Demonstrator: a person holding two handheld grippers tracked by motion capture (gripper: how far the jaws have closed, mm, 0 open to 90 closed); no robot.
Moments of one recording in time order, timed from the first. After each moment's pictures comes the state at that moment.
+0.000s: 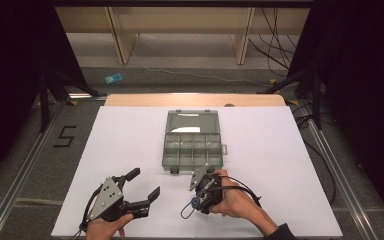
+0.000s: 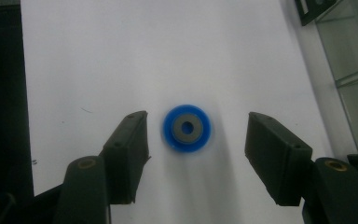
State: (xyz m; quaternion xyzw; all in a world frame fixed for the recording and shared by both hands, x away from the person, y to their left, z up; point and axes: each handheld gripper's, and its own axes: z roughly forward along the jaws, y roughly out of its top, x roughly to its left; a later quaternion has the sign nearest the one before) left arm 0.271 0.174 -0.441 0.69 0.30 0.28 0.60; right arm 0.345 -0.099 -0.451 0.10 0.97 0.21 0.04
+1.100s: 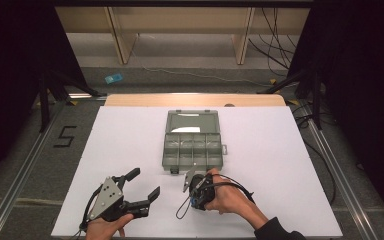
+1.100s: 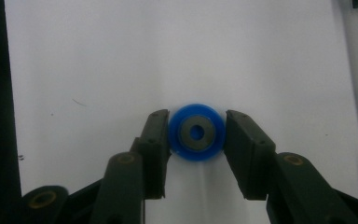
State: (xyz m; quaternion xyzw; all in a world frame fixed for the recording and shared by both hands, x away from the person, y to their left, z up) left arm 0.271 0.173 -0.442 0.69 0.30 0.28 0.60; right arm 0.354 -0.081 -0.462 0.07 0.99 0.15 0.01
